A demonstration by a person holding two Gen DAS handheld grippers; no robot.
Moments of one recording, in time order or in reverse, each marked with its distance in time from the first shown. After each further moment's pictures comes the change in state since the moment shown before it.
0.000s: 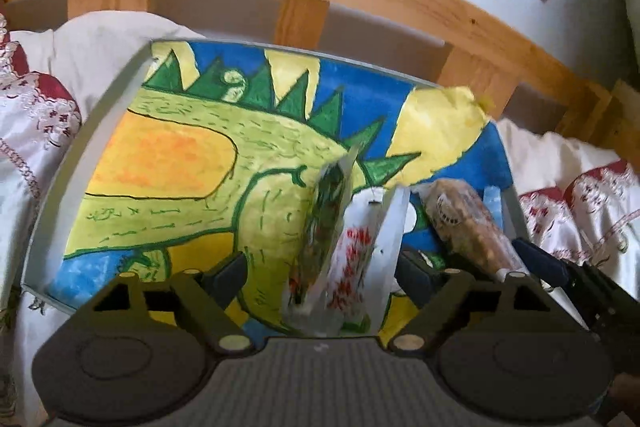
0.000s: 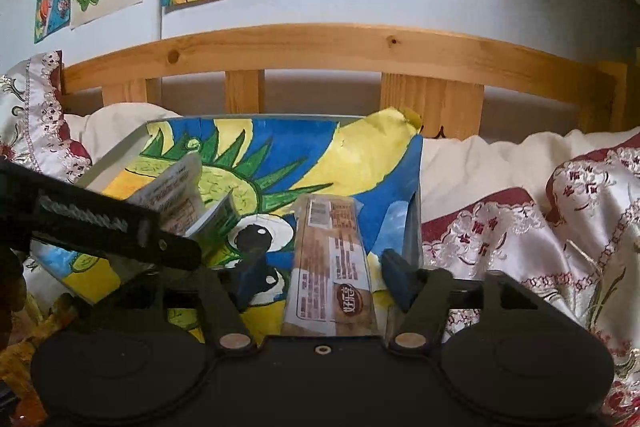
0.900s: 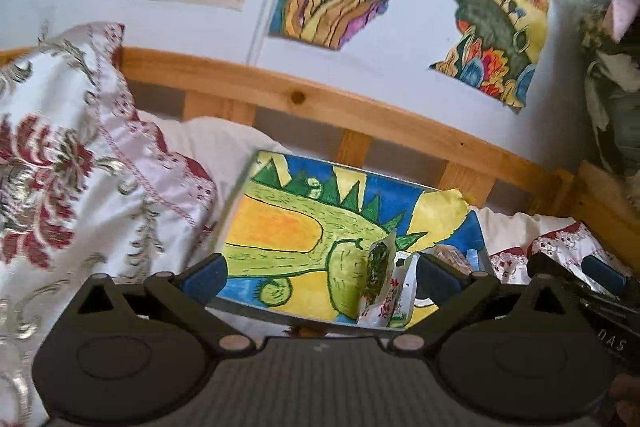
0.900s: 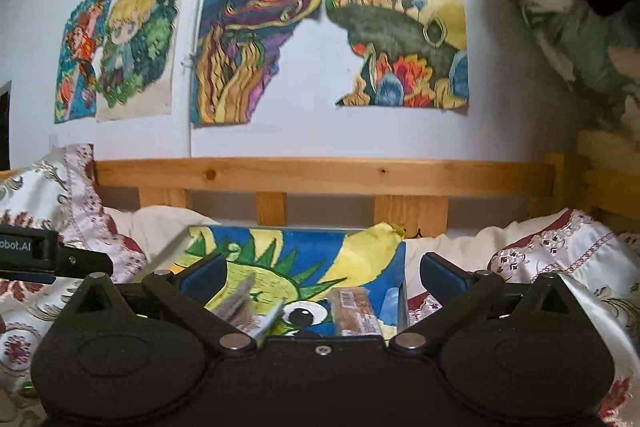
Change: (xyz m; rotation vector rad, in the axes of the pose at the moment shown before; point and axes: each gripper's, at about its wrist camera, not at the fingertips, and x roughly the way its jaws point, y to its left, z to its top) left arm -0.165 0.054 -0.048 -0.029 -0.339 0.041; right arm -0.138 0.043 0.022 0.043 -0.262 -0.050
